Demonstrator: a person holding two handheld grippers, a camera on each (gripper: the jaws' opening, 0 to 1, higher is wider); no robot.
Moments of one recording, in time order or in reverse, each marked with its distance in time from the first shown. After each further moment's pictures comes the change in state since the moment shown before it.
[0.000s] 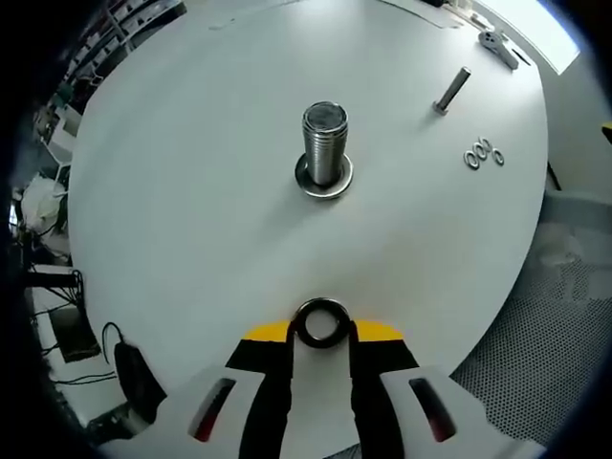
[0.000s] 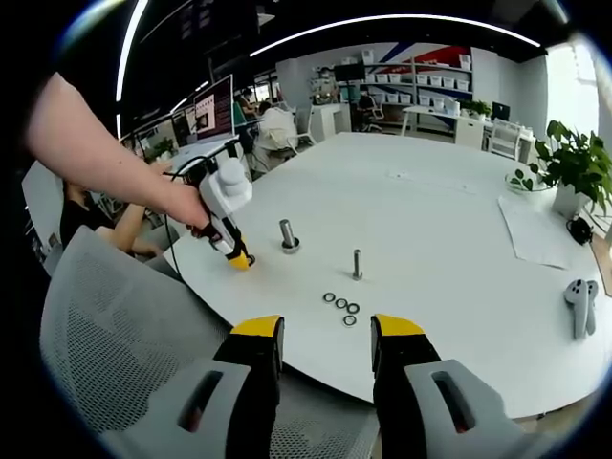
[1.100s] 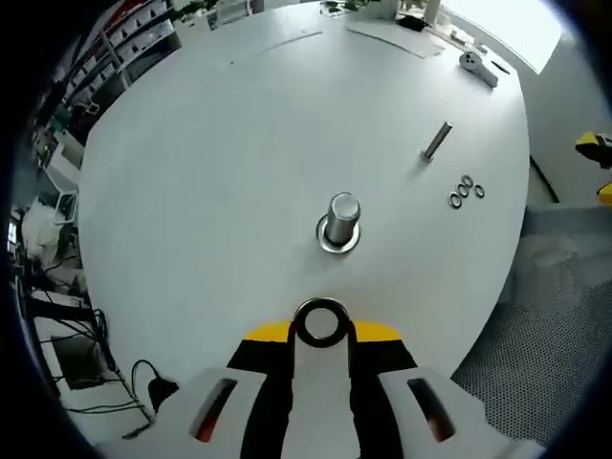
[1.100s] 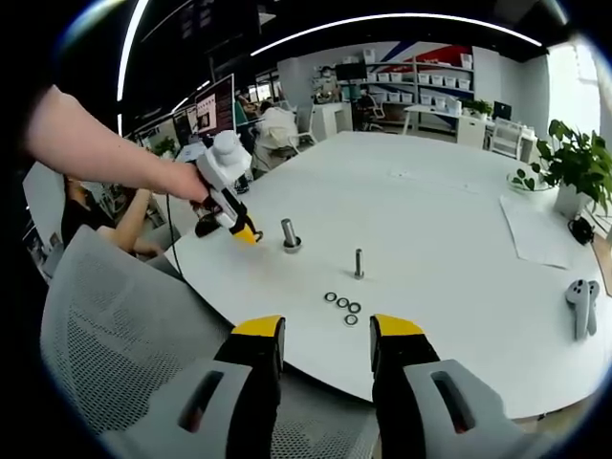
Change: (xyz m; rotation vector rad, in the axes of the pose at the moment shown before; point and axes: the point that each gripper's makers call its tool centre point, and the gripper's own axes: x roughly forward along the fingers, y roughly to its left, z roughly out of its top) left arm -0.042 0.017 0.042 0.074 -0.150 -0.015; right arm 0.001 0.001 -0.001 0.000 0.004 0.010
